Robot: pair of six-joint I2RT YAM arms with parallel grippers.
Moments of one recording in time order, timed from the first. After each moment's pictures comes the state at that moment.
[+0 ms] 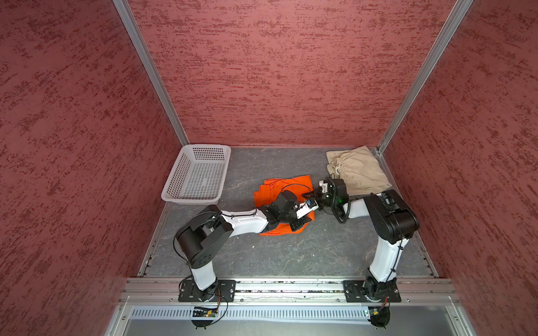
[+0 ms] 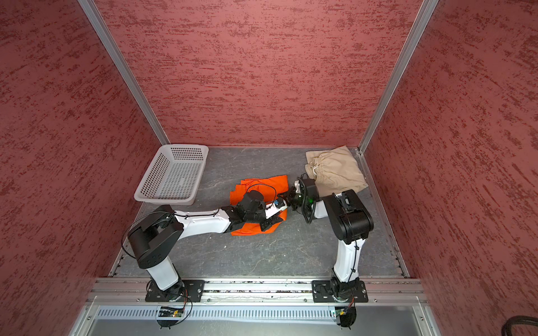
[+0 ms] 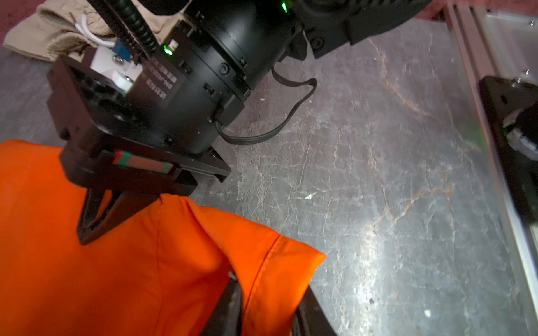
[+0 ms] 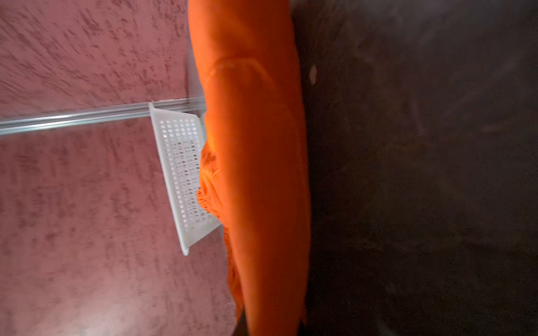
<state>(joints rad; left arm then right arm) -0.87 1.75 0.94 0.18 0.33 0.23 0.26 1.91 0.81 0.50 -0.65 1.17</state>
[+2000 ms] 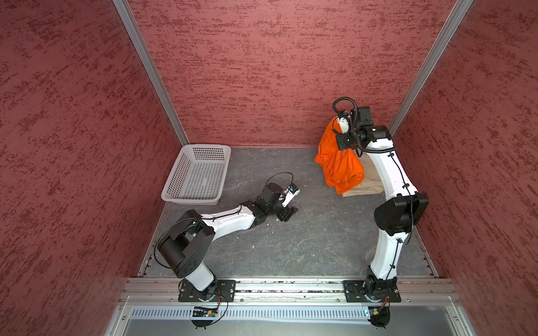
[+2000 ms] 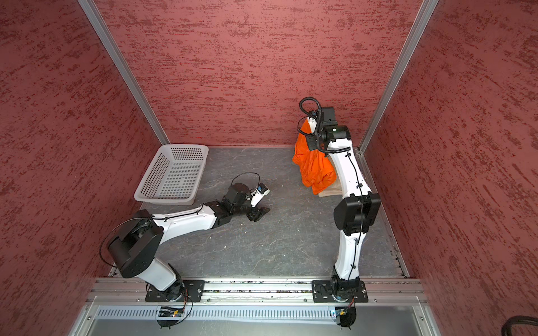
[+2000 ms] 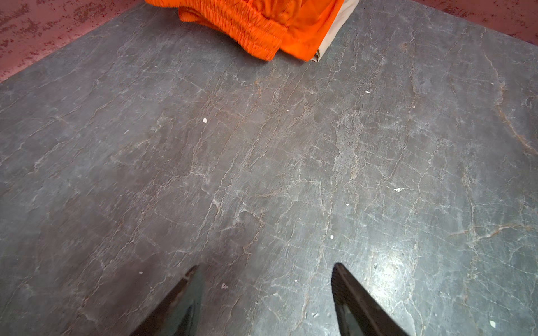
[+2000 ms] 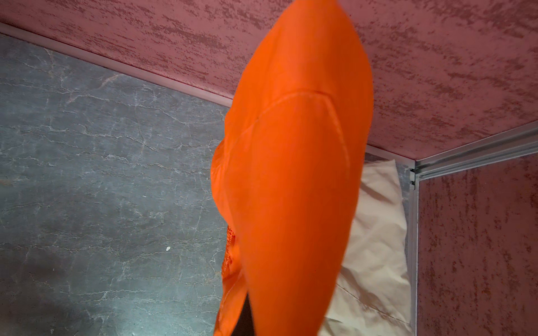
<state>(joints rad) -0.74 1.61 0.88 0.07 0.16 0.10 0.12 2.00 2.23 -1.01 0.01 -0.18</state>
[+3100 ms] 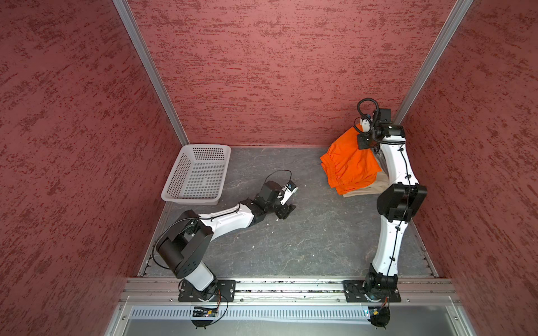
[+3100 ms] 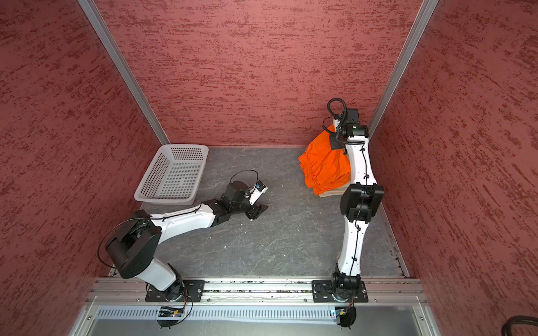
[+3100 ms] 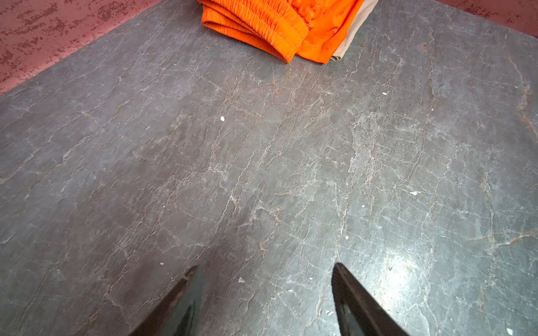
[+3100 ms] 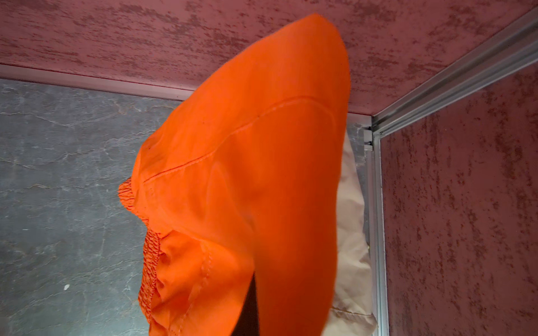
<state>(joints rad) -0.72 1.60 0.90 0.03 0.13 0.10 -0.13 2.24 2.42 -1.04 -0.02 -0.21</state>
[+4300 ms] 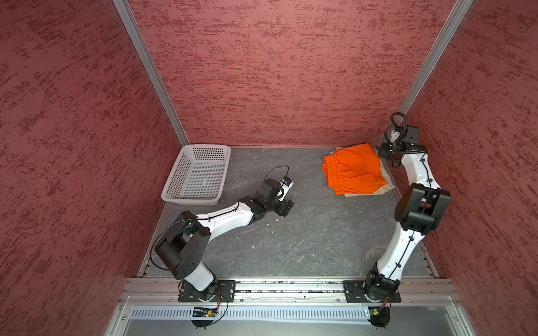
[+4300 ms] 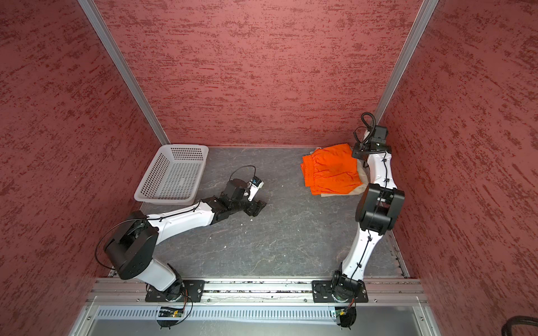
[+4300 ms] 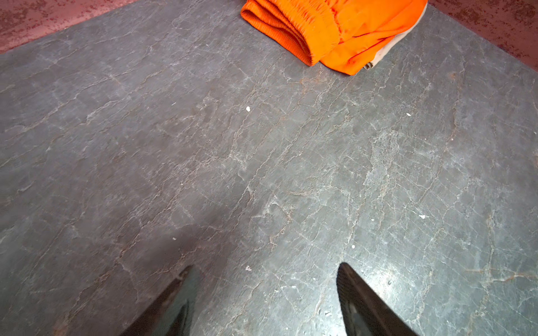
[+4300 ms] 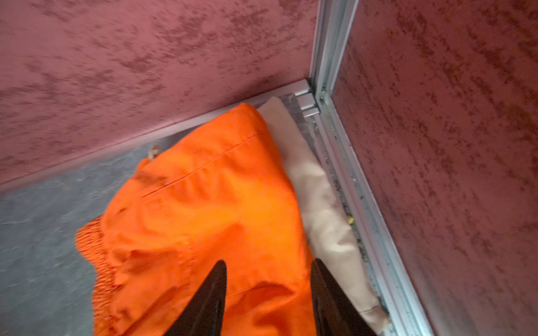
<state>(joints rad) -0.70 1.58 0.94 -0.04 0.06 -0.06 -0.34 2.00 1.83 -0.60 -0.18 0.09</state>
